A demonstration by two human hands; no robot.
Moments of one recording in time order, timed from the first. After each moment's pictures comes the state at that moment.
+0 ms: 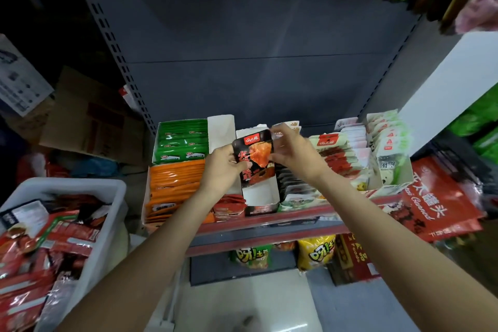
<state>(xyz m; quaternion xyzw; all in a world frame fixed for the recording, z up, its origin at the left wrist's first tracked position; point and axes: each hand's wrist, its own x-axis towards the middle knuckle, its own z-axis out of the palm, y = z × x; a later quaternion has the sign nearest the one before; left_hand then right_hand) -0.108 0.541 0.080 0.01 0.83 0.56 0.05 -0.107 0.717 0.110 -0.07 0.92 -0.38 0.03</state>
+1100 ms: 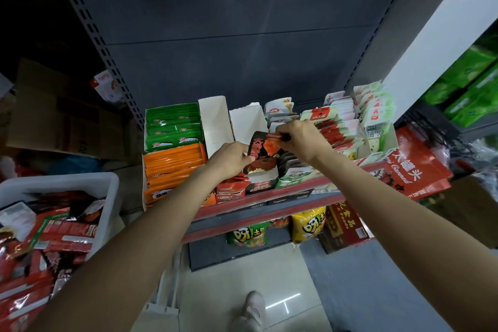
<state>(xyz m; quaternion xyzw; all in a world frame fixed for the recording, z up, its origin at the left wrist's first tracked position) -0.114 0.534 0.063 0.19 0.91 0.30 0.22 -0.085 0.712 0.108 -0.09 0.98 -0.15 -0.01</state>
